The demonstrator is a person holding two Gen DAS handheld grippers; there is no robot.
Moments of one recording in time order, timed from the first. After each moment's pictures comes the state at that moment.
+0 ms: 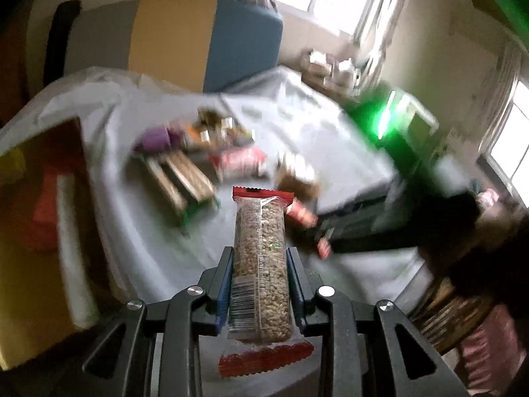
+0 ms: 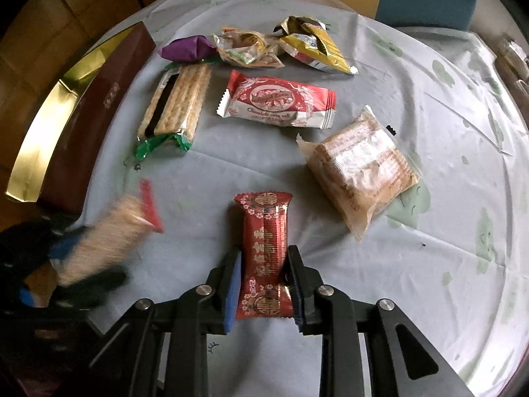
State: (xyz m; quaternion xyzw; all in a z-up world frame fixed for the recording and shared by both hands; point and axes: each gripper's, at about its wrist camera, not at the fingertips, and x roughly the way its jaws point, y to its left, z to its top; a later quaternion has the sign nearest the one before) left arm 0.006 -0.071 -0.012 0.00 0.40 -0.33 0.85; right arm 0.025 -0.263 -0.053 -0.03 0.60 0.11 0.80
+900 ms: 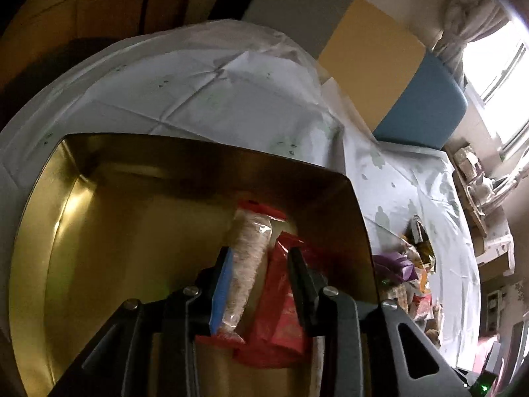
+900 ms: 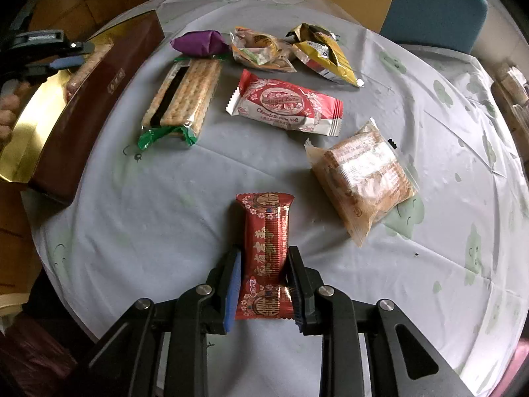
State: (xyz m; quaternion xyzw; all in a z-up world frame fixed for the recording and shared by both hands) left arm 0.178 0.099 -0.024 -0.17 0.49 -0.04 0.85; right arm 0.020 -0.247 -0.055 -0.07 0.58 0.10 0.80
